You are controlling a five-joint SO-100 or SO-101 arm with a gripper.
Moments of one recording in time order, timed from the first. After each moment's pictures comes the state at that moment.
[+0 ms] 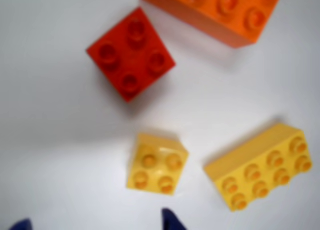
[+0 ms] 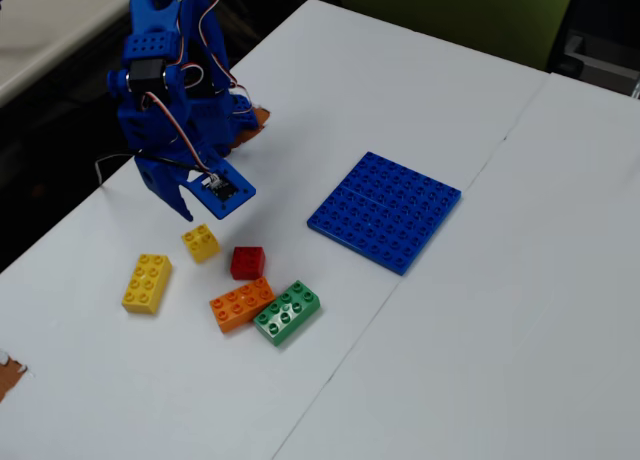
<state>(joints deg) 53.9 108.5 113.0 68.7 -140.4</state>
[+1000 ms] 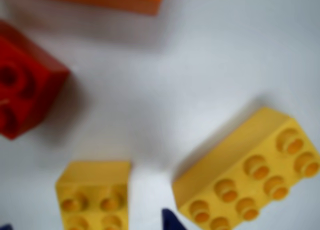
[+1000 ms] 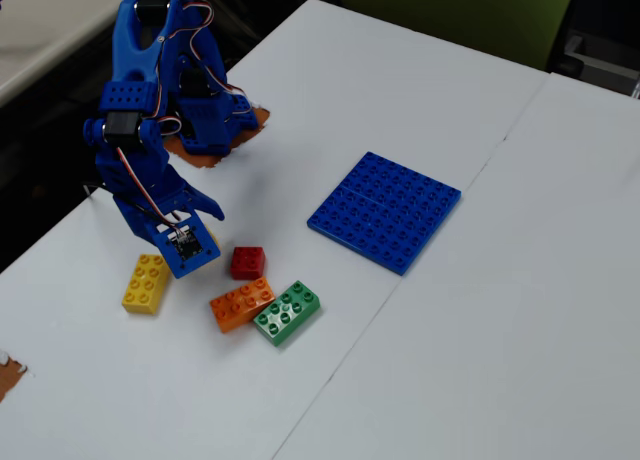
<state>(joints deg) 59.2 87.7 100.5 65.1 -130.2</state>
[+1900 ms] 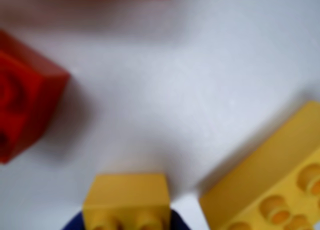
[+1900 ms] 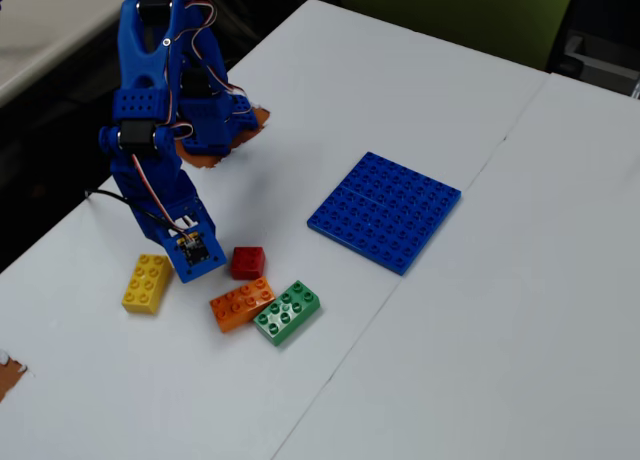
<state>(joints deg) 57.2 88.4 108.5 58.4 -124.6</state>
